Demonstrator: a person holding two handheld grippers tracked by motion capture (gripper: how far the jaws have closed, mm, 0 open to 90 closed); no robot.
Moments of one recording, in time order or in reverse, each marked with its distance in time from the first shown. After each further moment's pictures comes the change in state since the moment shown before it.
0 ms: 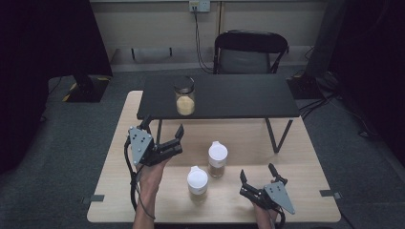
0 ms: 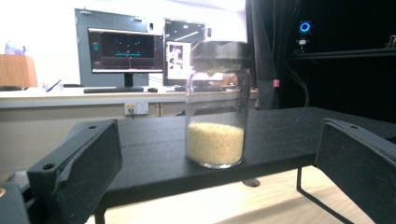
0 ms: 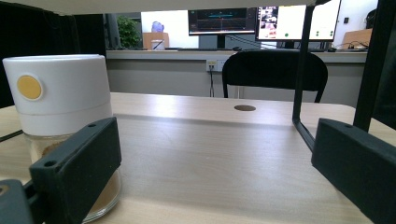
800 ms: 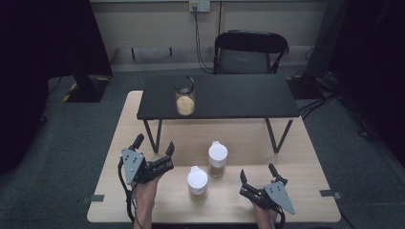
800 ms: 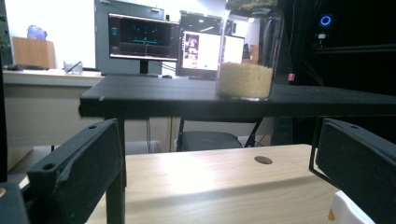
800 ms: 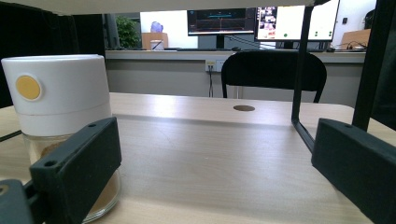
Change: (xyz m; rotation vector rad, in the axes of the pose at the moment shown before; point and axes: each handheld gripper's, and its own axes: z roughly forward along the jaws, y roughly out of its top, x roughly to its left) left arm 0.015 -0.052 -0.034 0.011 0.062 -0.045; right arm 0.000 0.000 0.000 -0.001 -0.003 -0.001
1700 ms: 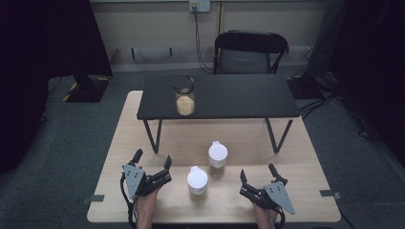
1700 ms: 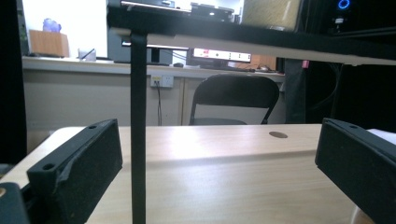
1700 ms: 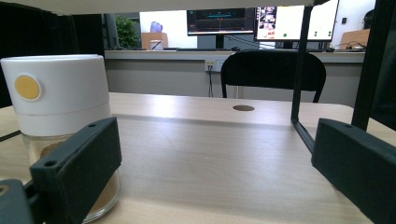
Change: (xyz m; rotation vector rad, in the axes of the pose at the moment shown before) left arm 0.011 -0.058 -0.016 0.023 0.046 0.003; right arm 0.000 0.000 0.000 0.000 -0.002 0.000
